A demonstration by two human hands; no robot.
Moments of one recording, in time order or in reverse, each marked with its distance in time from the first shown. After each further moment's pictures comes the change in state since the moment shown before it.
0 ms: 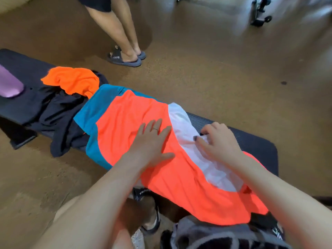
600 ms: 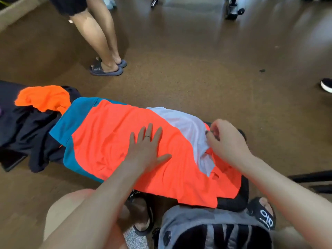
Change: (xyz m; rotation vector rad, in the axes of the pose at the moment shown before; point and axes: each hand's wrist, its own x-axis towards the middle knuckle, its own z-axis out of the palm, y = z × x) left_hand 0.011 0.072 0.014 0.024 -0.046 -0.058; right_hand -0.061 0.066 -0.052 0.265 0.132 0.276
